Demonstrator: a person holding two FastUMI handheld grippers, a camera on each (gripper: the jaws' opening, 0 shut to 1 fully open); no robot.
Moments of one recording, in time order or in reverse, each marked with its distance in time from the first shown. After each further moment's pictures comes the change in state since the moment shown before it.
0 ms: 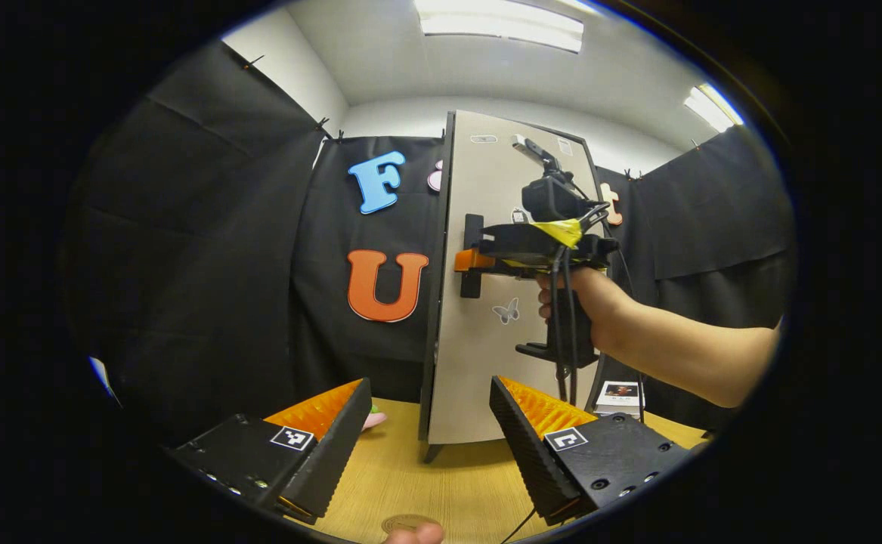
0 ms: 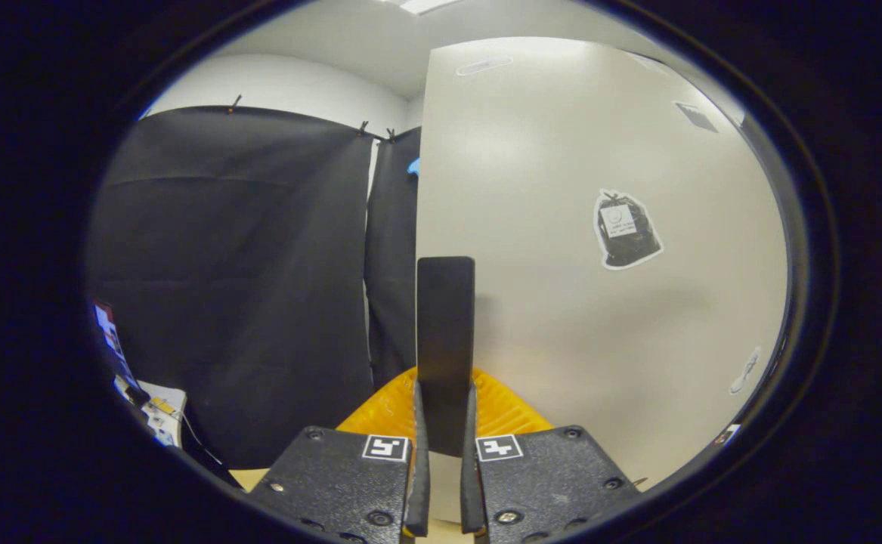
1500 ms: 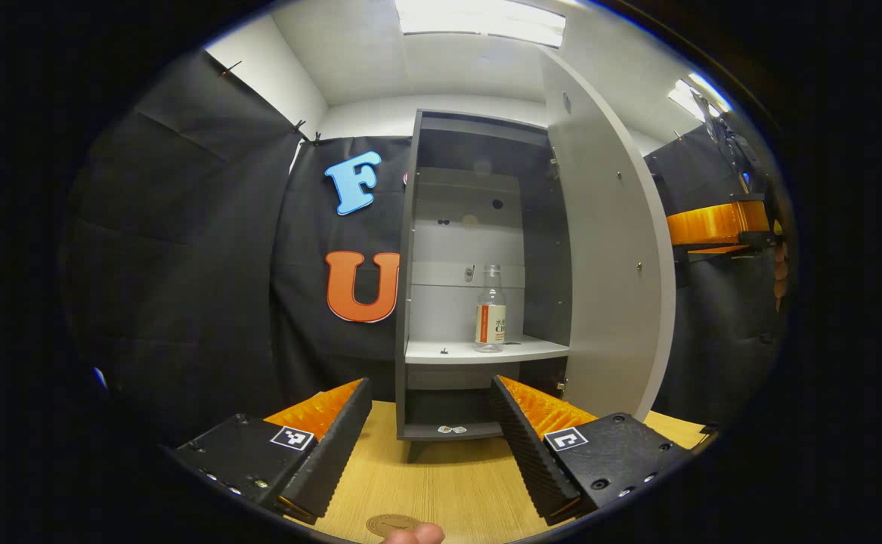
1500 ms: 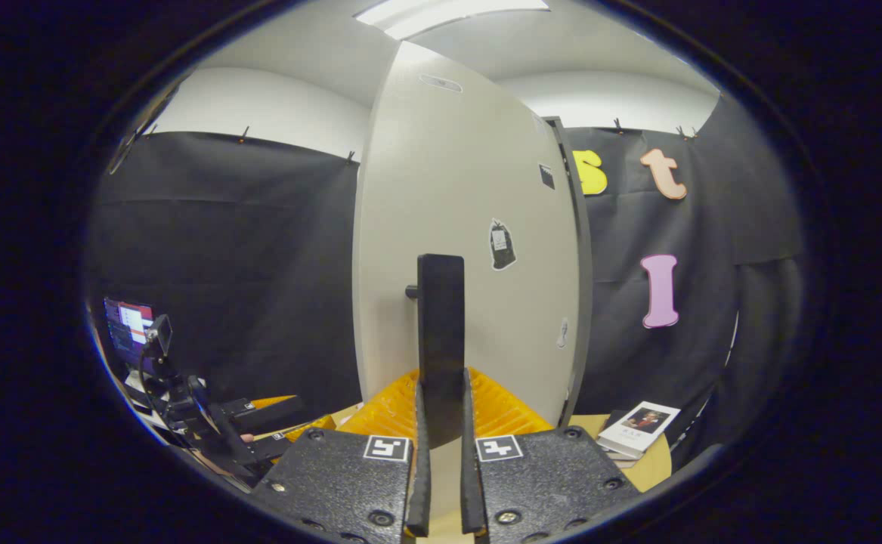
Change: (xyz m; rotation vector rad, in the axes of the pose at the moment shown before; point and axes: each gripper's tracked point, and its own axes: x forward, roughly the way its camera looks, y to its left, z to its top) left arm 0.004 -0.049 -0.002 0.041 0.001 -0.067; right arm -0.241 -0.059 -0.001 0.014 -0.035 -0.118
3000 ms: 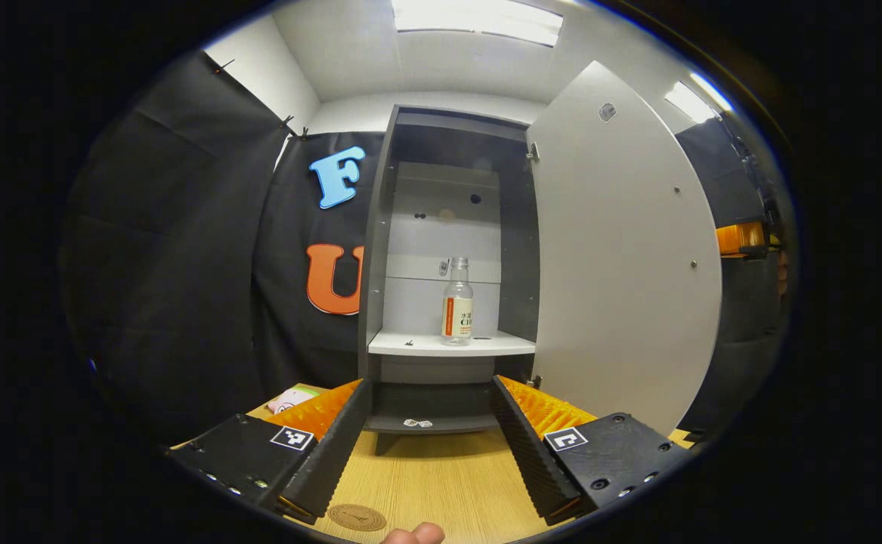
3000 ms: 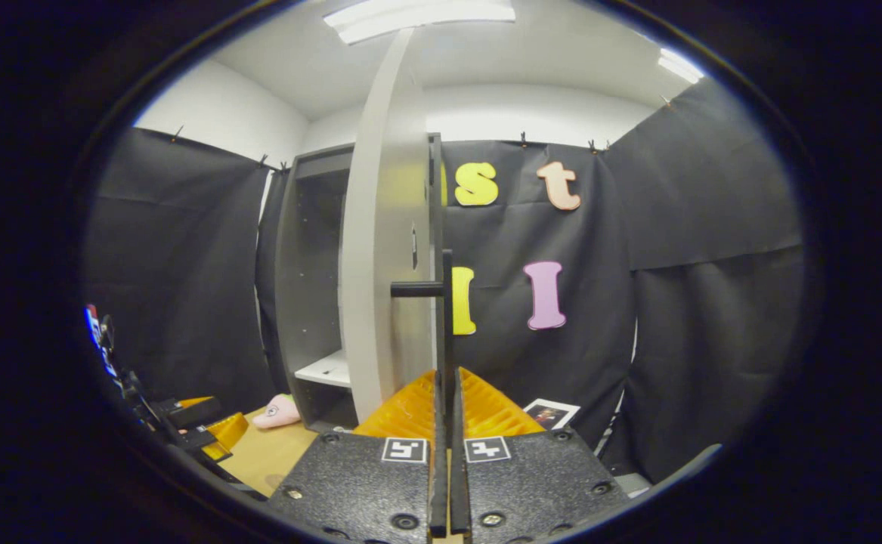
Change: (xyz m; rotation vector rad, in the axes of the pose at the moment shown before) left arm -0.005 -0.044 -0.012 -0.021 0.009 -0.031; right arm -0.058 -0.121 -0.002 0.046 -0.053 -0.333
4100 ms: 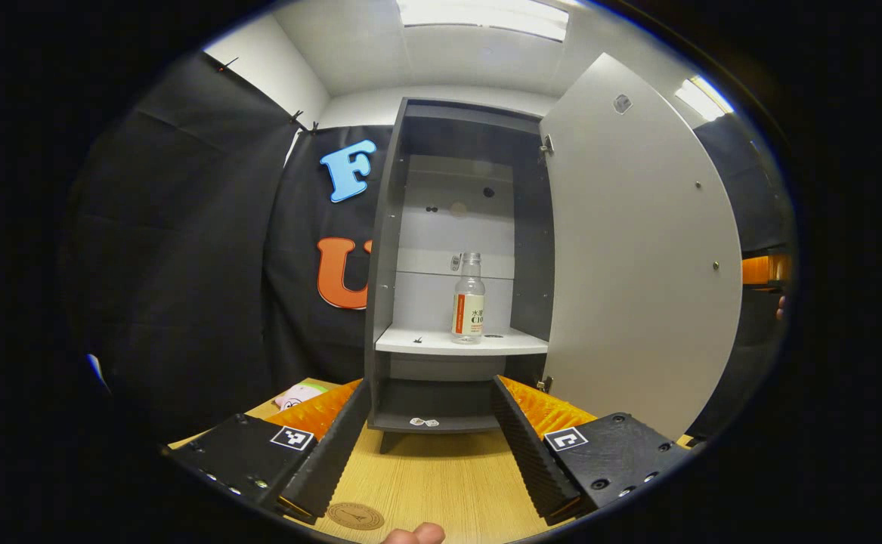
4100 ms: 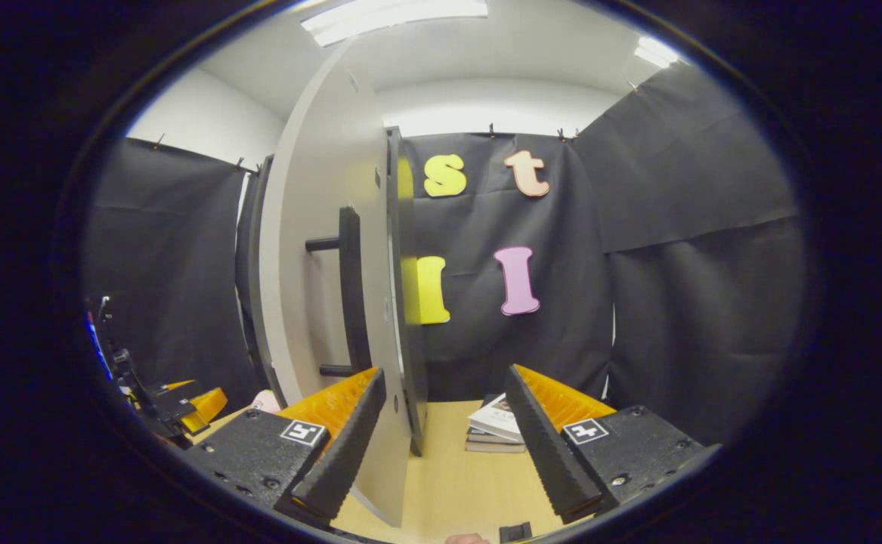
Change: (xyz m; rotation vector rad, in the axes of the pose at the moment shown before) left arm 0.019 0.001 0.007 -0.006 0.026 0.045; right arm -0.018 -0.060 -0.027 0.034 0.015 -0.082
